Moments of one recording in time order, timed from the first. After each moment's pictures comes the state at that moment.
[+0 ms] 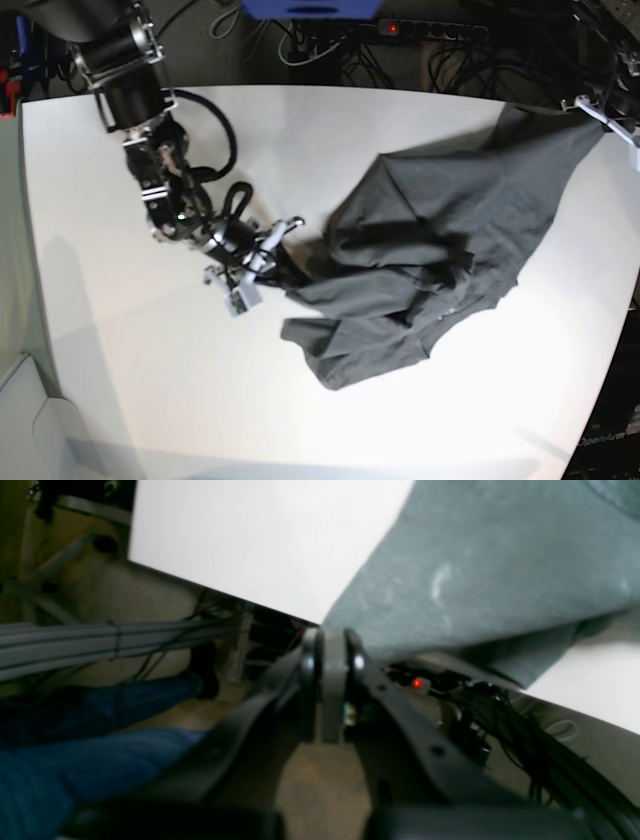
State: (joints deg) left arm 17.8 -5.2 -53.0 114.5 -12.9 -32.2 68.0; right arm 13.8 11.5 -18.7 67.3 23.7 27.3 -16.6
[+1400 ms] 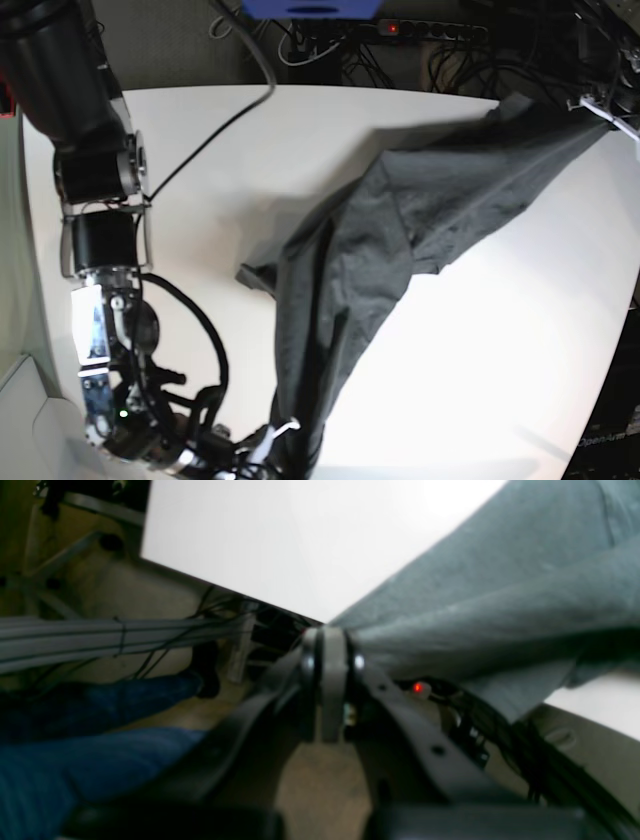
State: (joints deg) left arm 17.6 -4.3 -56.1 115.2 -13.4 -32.2 67.8; right arm 43.9 7.6 -11.1 82.5 23.6 28.6 -48.5
